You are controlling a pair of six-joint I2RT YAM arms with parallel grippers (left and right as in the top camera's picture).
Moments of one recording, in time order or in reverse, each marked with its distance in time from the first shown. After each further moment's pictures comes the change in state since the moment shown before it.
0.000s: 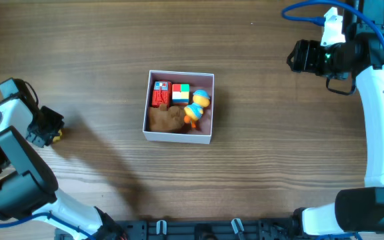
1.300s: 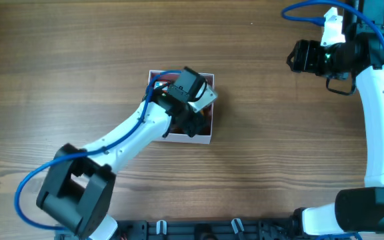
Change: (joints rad) left arm -1.143 -0.135 0.037 0.111 0.106 0.779; right arm 0.000 0.000 0.000 0.000 0.000 0.000
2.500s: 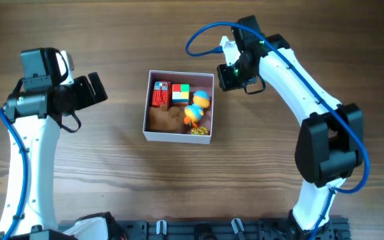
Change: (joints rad) left arm 0.767 -0.360 0.053 -0.273 0.035 -0.461; right arm 0.388 0.392 -0.075 0.260 -0.110 -0.045
